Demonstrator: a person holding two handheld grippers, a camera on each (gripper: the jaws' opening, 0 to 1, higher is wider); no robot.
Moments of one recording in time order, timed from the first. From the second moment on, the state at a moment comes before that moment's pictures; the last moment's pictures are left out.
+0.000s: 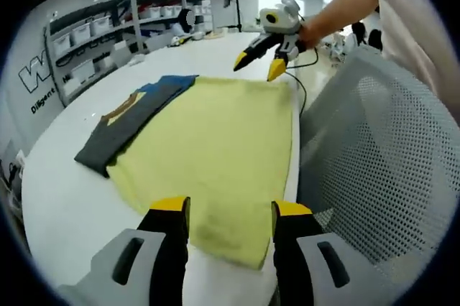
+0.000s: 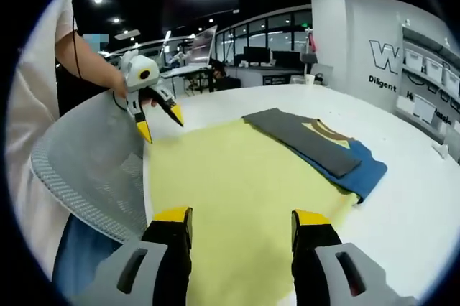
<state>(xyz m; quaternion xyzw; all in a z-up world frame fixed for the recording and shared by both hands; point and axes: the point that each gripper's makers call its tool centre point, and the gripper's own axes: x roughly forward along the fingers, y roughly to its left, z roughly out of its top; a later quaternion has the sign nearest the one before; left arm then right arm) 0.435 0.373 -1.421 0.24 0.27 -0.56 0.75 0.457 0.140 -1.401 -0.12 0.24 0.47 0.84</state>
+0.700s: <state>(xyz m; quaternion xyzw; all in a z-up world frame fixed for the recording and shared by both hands) 0.426 0.402 -1.439 0.29 0.30 -0.57 0.71 0.401 0.110 -1.438 -0.19 0.29 0.51 0.79</state>
